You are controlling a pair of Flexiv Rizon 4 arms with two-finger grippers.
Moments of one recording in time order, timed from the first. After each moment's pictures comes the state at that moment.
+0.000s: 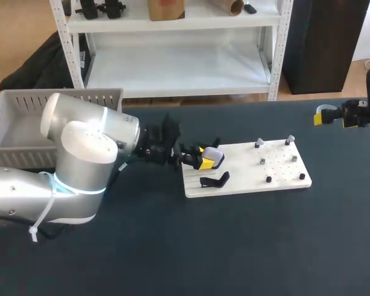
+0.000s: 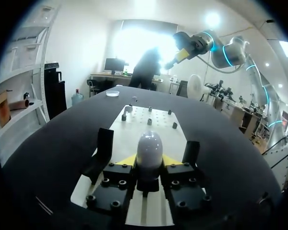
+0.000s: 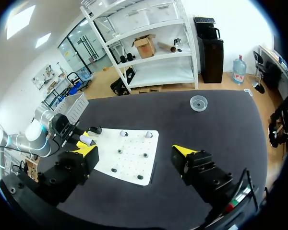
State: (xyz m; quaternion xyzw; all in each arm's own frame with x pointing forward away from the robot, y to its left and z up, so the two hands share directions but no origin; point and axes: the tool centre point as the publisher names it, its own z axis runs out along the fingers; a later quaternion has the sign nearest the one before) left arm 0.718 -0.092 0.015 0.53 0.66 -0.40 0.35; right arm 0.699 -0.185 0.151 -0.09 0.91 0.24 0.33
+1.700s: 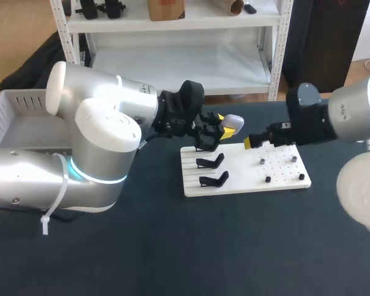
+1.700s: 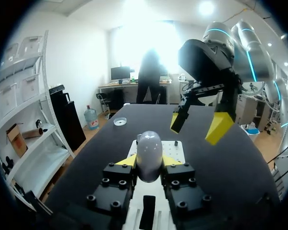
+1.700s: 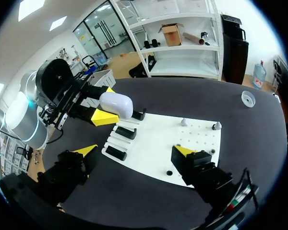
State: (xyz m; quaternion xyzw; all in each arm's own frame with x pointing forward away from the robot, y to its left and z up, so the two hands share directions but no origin) left arm 0.722 -0.136 0.114 0.55 0.65 -0.32 0.42; right arm 0.668 -0.033 0.123 -0.17 0.90 0.27 0.29
